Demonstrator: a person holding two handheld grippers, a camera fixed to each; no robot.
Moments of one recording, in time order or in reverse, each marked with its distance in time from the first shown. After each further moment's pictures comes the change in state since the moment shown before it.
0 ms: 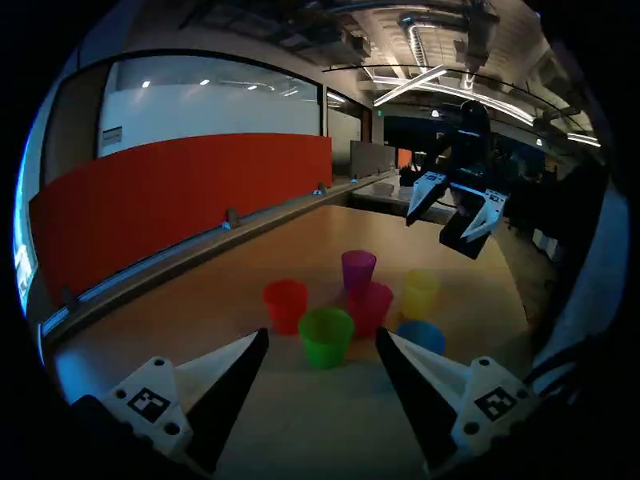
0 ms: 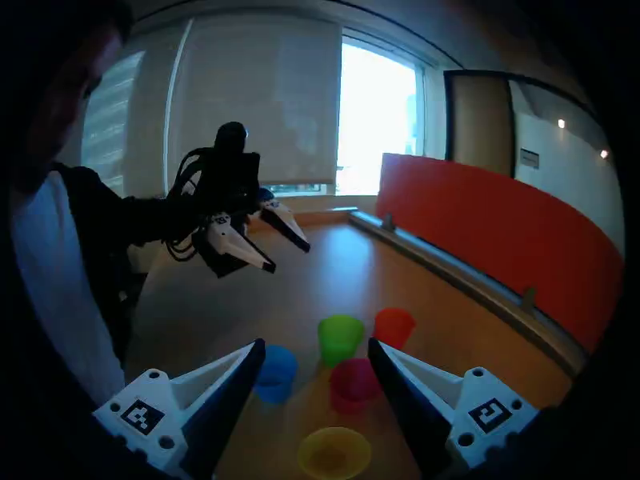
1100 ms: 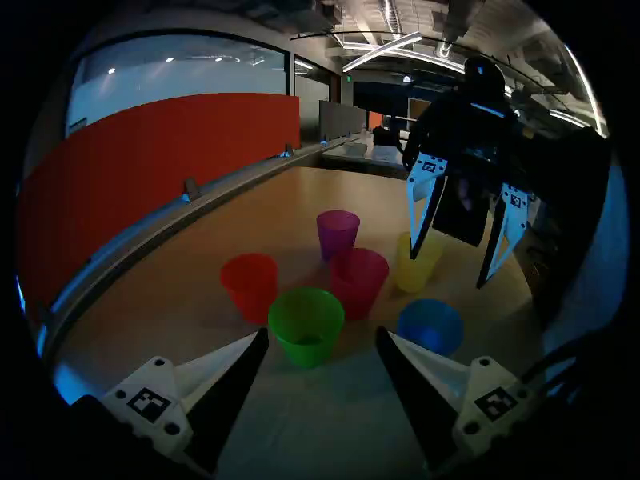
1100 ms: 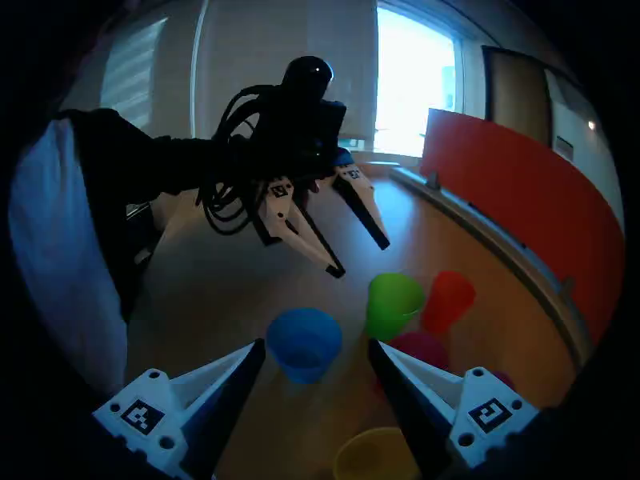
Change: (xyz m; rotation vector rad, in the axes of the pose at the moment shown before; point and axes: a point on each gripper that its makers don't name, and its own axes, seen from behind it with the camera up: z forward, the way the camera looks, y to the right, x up) left arm -0.039 0.018 0.071 -0.132 -0.147 0.061; right arm -0.059 -0.042 0.050 0.135 -0.189 -0.055
